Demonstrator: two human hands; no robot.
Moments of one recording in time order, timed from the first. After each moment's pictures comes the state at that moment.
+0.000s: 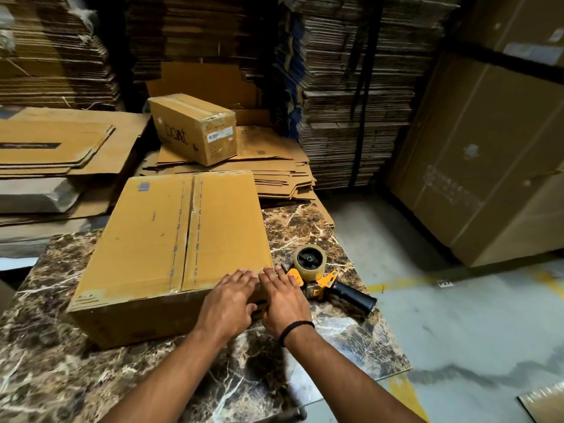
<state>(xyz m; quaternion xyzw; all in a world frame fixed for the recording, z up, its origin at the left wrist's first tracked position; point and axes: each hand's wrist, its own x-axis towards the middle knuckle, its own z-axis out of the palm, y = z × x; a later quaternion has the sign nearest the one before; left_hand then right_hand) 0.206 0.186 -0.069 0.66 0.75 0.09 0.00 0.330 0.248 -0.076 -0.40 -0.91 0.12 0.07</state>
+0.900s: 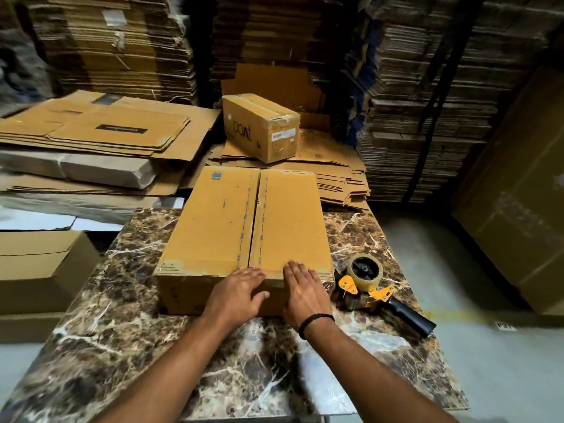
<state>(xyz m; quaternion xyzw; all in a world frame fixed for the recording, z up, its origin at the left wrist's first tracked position) 0.129 0.127 -0.063 0.59 0.78 0.20 0.03 0.262 0.226 -0.071 -0.33 -0.94 0.04 0.02</state>
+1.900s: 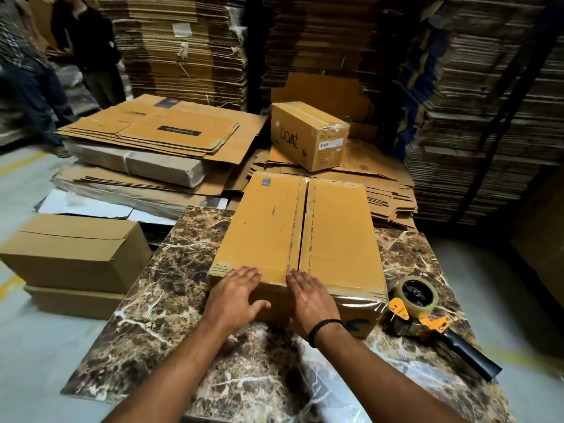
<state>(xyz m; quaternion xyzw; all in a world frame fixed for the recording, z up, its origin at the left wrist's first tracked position) 0.051 0.068 -0.072 0.52 0.84 0.13 -0.04 0.190 0.191 -0.069 -0.23 -0.97 0.04 0.00</state>
